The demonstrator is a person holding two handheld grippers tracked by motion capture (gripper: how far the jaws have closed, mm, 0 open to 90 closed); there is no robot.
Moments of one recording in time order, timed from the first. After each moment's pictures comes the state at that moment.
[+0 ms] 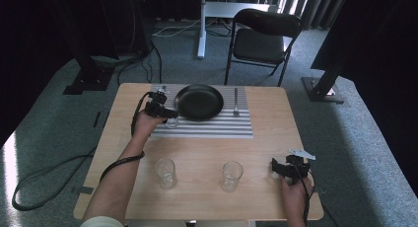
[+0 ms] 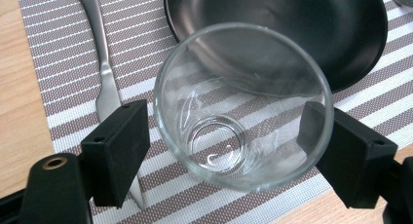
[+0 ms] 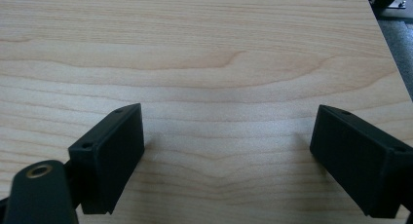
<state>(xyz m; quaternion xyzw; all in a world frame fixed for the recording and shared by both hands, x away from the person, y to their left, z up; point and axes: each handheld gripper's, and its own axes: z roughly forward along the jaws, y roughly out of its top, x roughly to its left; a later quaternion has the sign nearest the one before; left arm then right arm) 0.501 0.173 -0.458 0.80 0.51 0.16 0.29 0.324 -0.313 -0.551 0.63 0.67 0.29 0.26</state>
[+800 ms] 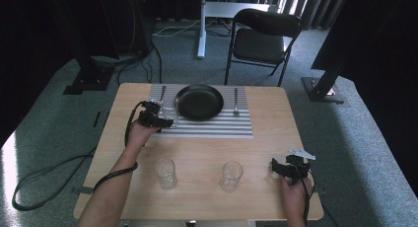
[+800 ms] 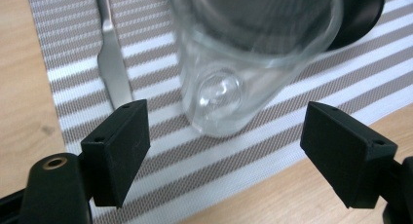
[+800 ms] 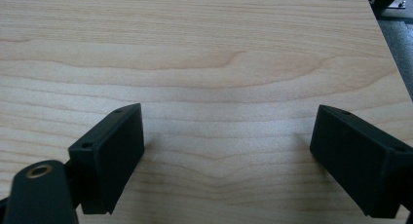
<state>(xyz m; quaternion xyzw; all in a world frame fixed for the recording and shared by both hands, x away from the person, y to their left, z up) 0.471 0.191 -0.473 0.79 0.51 0.15 0.29 0.324 -0.313 -0.551 0.63 0.67 0.29 0.26</state>
